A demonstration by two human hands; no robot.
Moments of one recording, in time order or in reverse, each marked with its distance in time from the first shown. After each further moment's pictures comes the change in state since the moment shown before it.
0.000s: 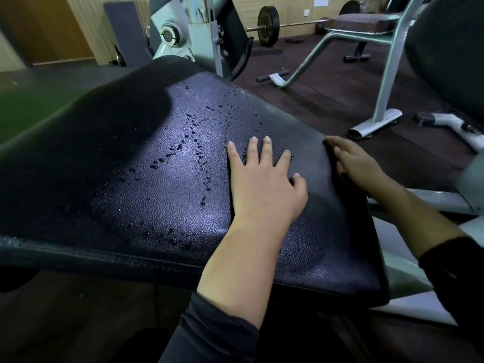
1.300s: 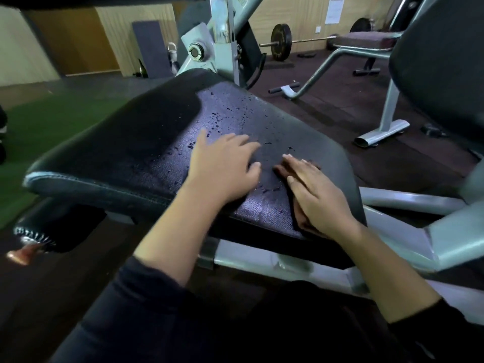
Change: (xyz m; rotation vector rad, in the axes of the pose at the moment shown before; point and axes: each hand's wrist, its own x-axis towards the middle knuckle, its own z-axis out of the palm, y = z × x) left_hand -0.048 -0.071 -0.055 0.048 0.036 0.088; right_hand -0.141 -0.093 0.045 -0.149 -0.015 -0.334
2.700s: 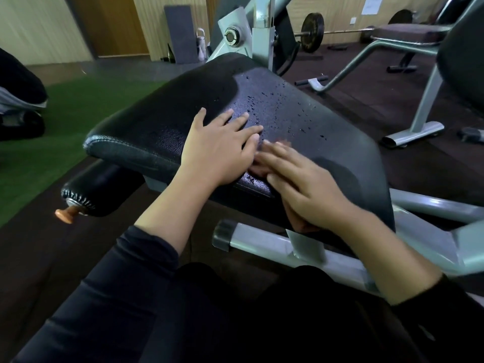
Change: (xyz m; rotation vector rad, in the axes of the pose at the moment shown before) left_hand -0.034 -0.047 0.005 0.018 0.066 -0.116; right_hand -0.005 -0.058 0.018 -0.073 -0.092 -0.469
